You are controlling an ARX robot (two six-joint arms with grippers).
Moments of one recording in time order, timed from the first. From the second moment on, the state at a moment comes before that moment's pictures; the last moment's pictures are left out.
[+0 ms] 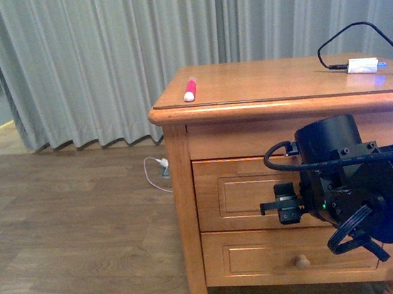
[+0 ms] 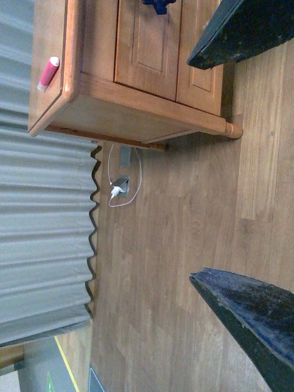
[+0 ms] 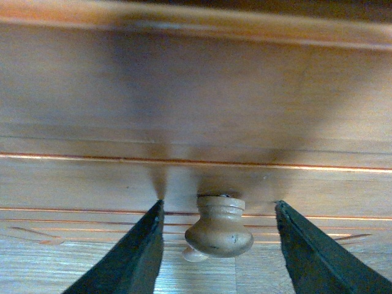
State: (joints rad) left arm 0.00 0.00 0.02 0.00 0.00 0.00; right arm 0.25 2.31 1.28 0.48 0.30 0.11
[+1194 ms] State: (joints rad) left arm 0.00 0.00 0.02 0.00 0.00 0.00; right arm 0.35 1.85 0.65 0.48 0.23 0.21
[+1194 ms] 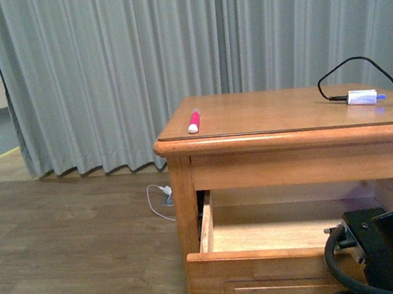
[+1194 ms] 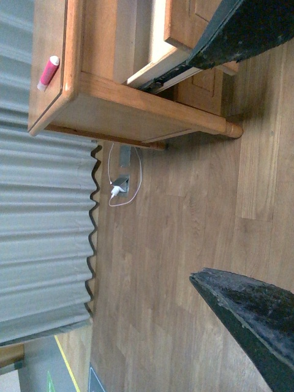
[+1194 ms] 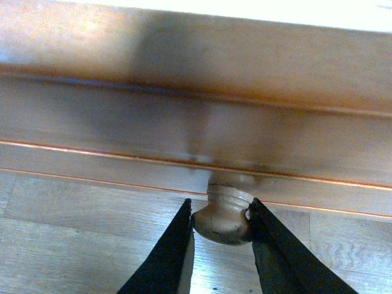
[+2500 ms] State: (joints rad) left arm 0.00 0.00 0.02 0.00 0.00 0.00; right arm 0.42 0.85 0.55 -0.08 0.31 0.27
